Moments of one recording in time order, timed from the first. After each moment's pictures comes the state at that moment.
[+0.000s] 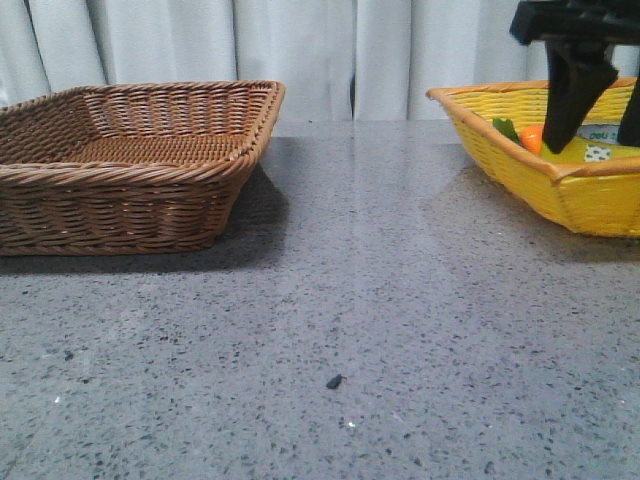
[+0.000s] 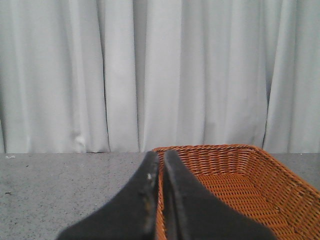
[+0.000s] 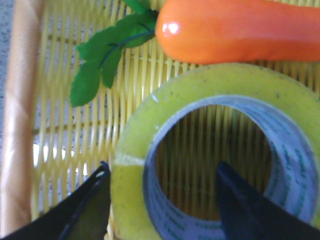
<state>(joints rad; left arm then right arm) -0.12 0.14 -0.27 -0.11 0.04 0.05 0.16 1.56 -1.26 0.07 0.94 0.04</state>
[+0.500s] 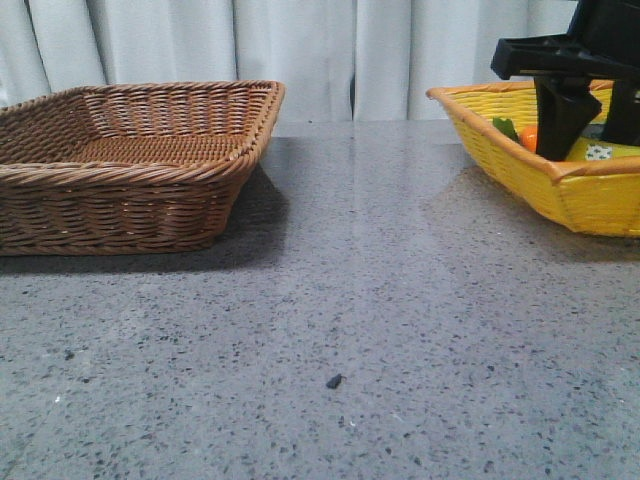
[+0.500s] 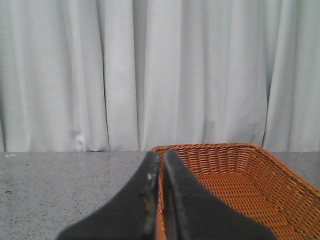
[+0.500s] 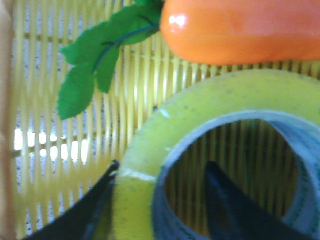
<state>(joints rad) -0.12 0.14 -0.27 -0.11 0.04 0.05 0.16 1.61 -1.27 0.08 0.93 0.04</state>
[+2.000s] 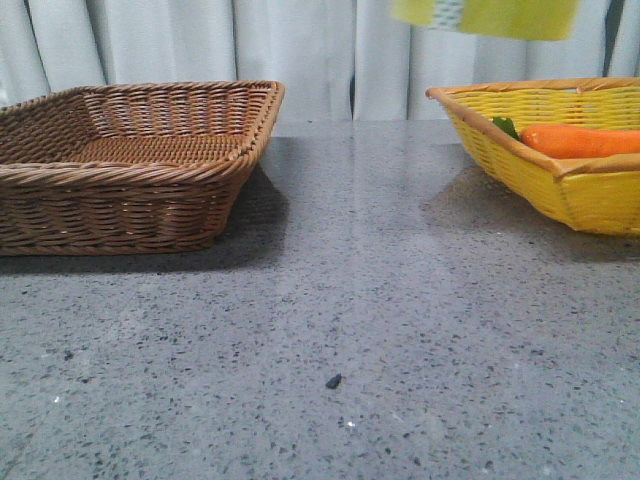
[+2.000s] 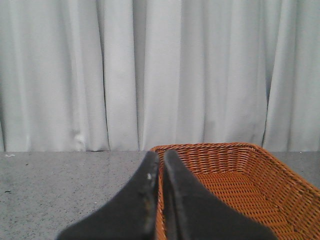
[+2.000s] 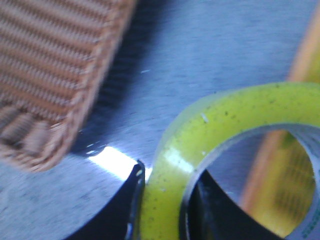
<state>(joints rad) -0.12 0.14 -0.27 -0.11 0.04 0.05 0.53 1.62 -1.74 0.09 1.25 0.04</state>
